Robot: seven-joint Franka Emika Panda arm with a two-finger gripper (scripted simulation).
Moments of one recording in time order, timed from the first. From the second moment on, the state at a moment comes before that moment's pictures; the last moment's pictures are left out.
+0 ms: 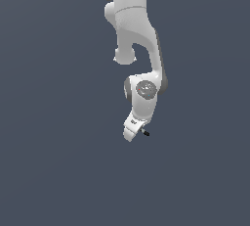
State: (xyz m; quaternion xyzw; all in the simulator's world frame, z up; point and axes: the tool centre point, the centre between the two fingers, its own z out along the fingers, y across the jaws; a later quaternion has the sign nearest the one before) arm 0.013 0.071 0.020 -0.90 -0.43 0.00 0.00
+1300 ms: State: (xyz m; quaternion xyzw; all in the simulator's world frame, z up) arm -0.099 -0.075 0.167 -0.90 -0.43 0.00 0.00
